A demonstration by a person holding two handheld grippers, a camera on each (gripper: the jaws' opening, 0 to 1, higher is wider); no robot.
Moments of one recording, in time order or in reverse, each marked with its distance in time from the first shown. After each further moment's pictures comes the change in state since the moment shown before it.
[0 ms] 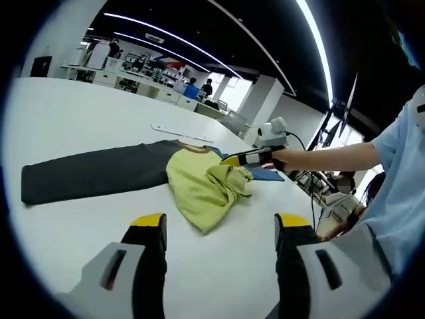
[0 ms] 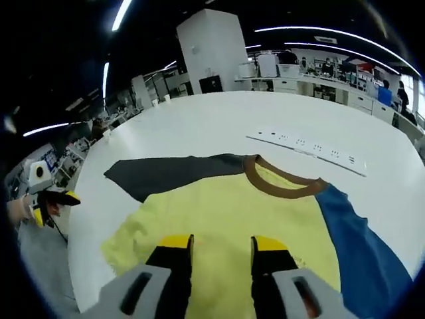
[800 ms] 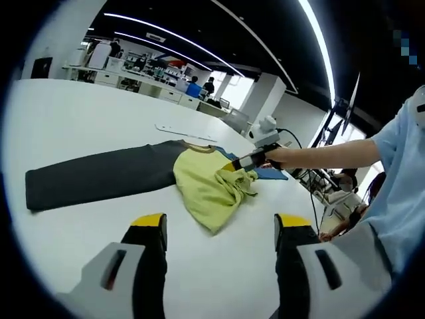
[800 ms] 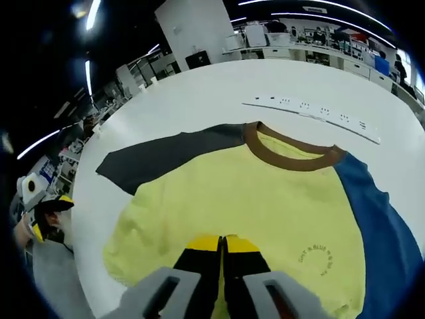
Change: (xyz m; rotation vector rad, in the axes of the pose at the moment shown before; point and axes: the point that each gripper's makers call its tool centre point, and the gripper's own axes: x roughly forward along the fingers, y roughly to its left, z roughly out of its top) left arm -0.005 0.014 0.004 0.013 0.019 0.014; right arm 0.032 0.009 -0.022 0.144 0.190 0.005
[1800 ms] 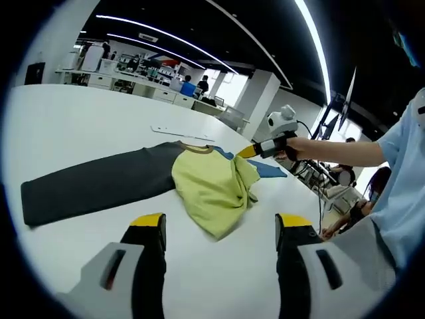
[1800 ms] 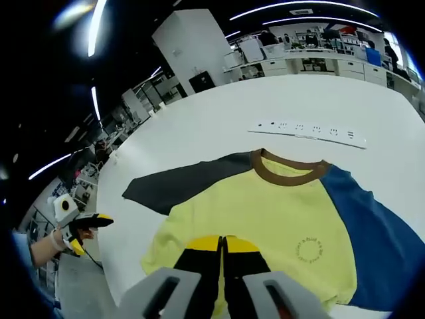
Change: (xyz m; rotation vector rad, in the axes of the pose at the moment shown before) left arm 0.011 0.006 0.002 0.028 0.015 -0.026; right arm -0.047 0.017 0.025 0.091 -0.118 0.093
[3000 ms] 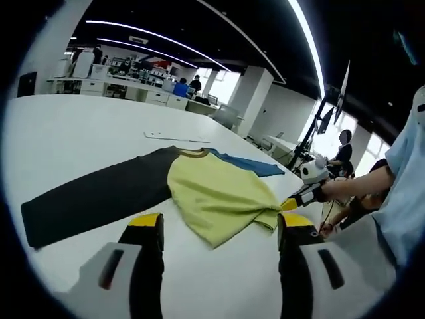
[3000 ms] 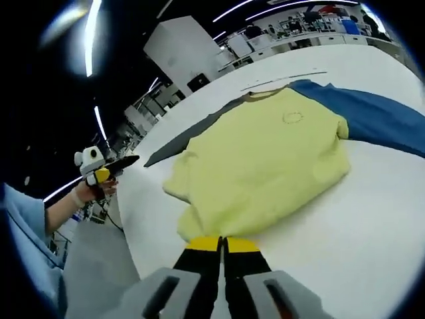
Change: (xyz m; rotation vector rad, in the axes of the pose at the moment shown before) left arm 0.007 -0.006 0.013 0.058 0.015 -0.025; right arm -0.081 0.019 -0.155 0.155 -0.049 0.112
